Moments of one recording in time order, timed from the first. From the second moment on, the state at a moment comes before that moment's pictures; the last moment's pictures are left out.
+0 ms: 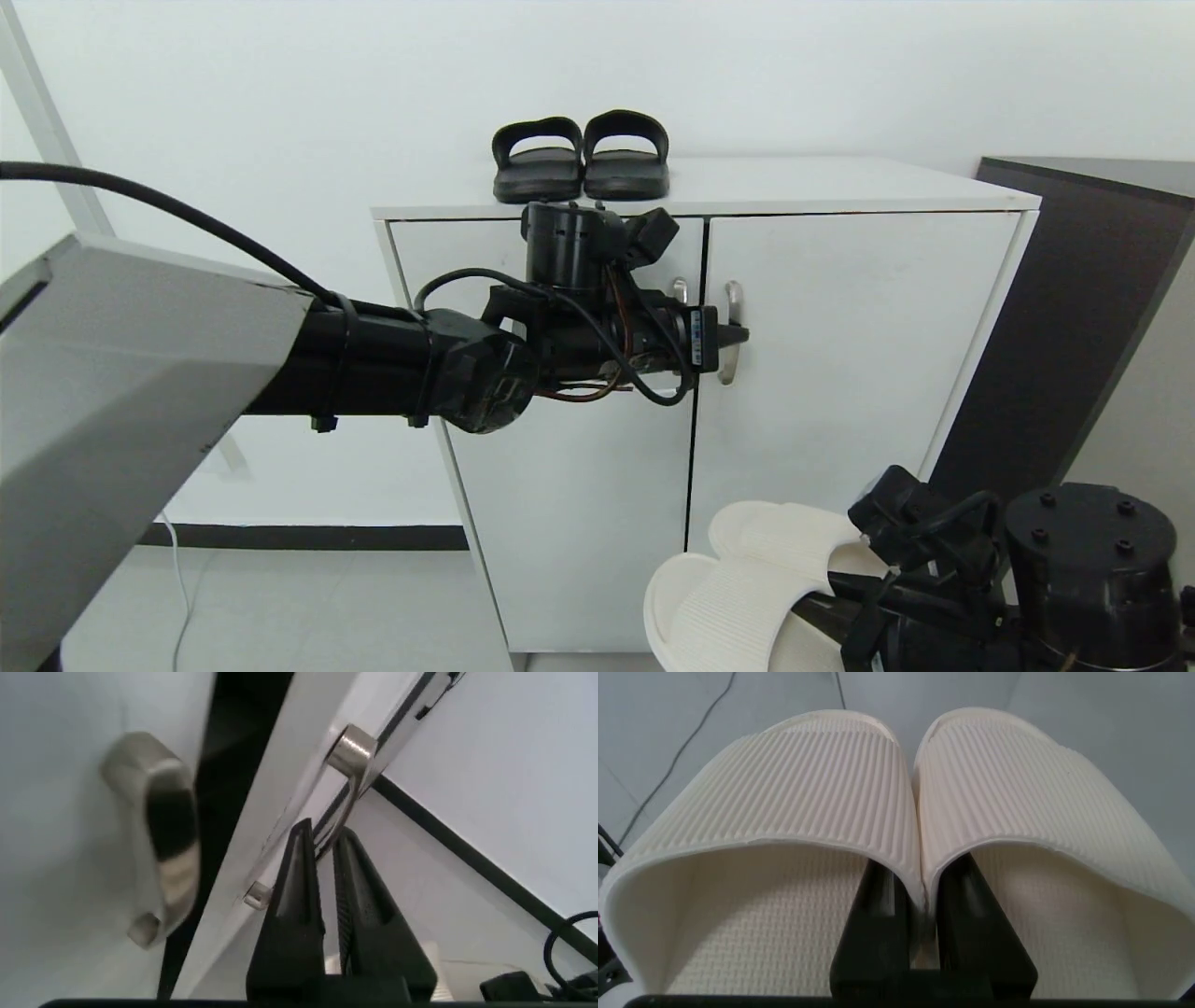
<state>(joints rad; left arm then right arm) -0.64 2.07 -1.52 -0.37 -0.42 -0.28 0.83 1.55 -0.38 -0.76 -0.04 0.05</state>
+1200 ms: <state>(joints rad) -0.69 1.88 -1.09 -0.72 -0.27 -0.43 0.89 1.46 -0.26 -0.76 0.15 0.00</state>
